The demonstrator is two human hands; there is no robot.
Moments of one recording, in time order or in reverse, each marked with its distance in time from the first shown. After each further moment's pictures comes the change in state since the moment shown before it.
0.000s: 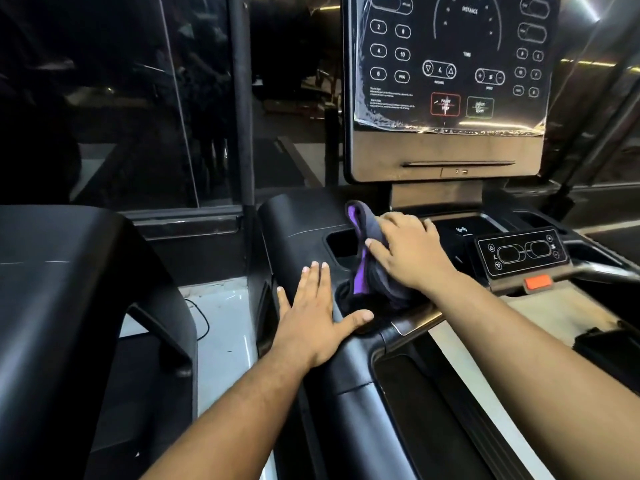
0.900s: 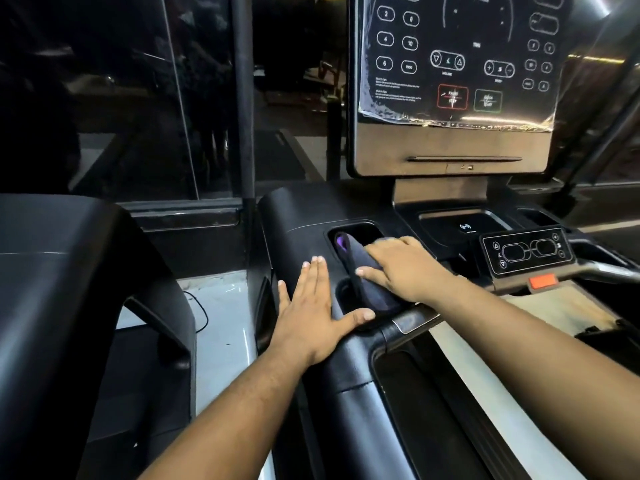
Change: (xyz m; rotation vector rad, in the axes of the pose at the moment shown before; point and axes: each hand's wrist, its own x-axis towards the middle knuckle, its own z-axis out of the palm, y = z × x) left_hand 0.001 -0.003 0.001 -0.055 0.001 0.017; right_hand -0.003 0.011 0.029 -0.087 -0.136 -0.281
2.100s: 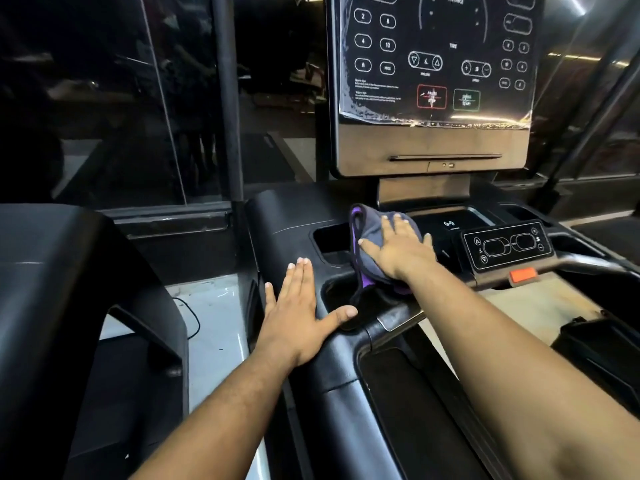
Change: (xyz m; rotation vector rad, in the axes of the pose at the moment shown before) left_hand 0.003 -0.005 0.006 -0.010 0.040 0.015; right_hand 0.021 0.025 0.003 0.245 -0.192 0.601
